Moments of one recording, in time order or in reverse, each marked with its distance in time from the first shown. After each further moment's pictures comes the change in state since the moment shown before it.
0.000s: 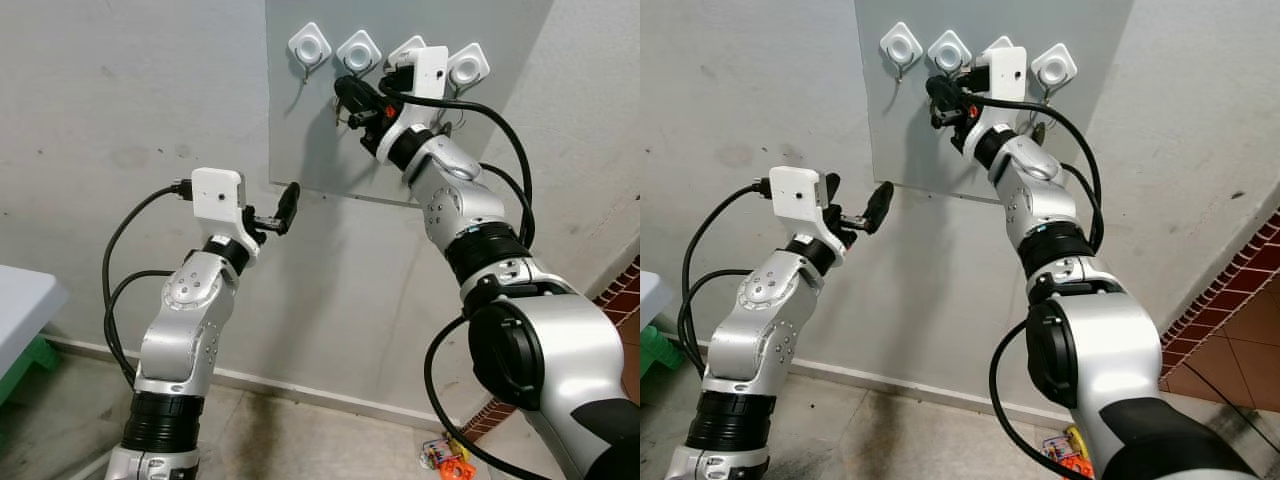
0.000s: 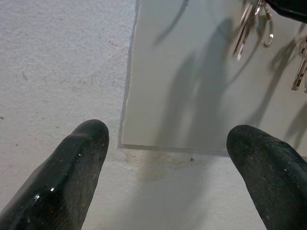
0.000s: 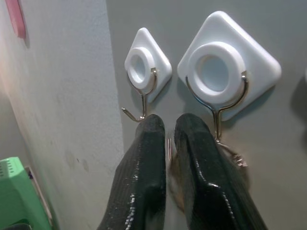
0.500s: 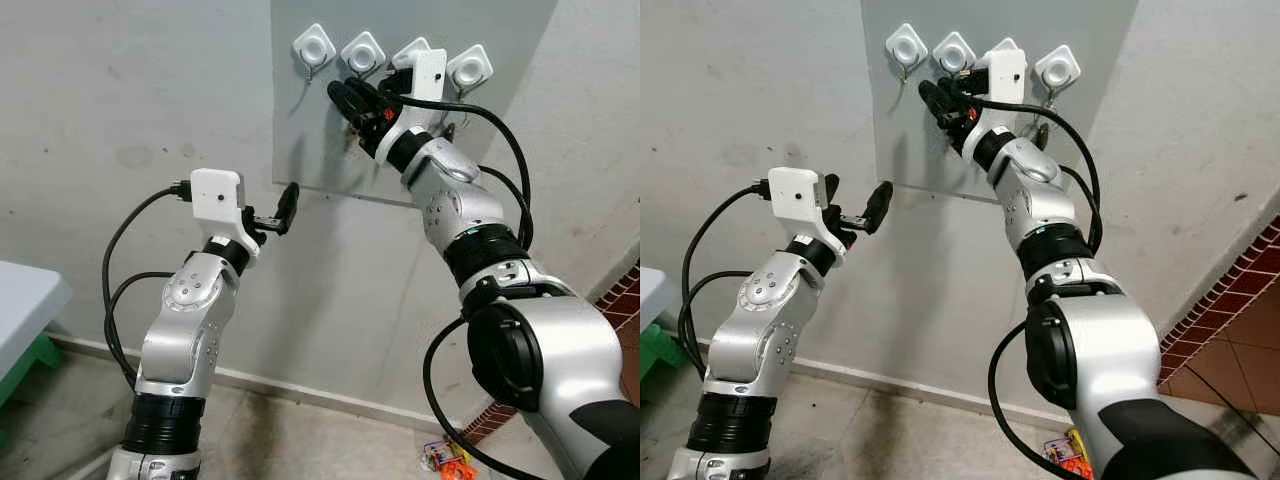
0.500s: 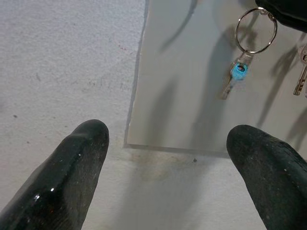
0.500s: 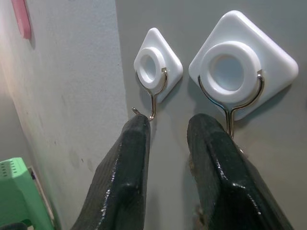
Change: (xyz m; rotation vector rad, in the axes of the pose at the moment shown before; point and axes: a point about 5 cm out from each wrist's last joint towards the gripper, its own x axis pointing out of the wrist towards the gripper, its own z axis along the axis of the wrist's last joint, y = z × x) left arm -0.001 -0.001 0.001 -0.011 -0.007 0.009; right arm -0.003 -0.001 -0.003 -0.003 -0.011 -0.001
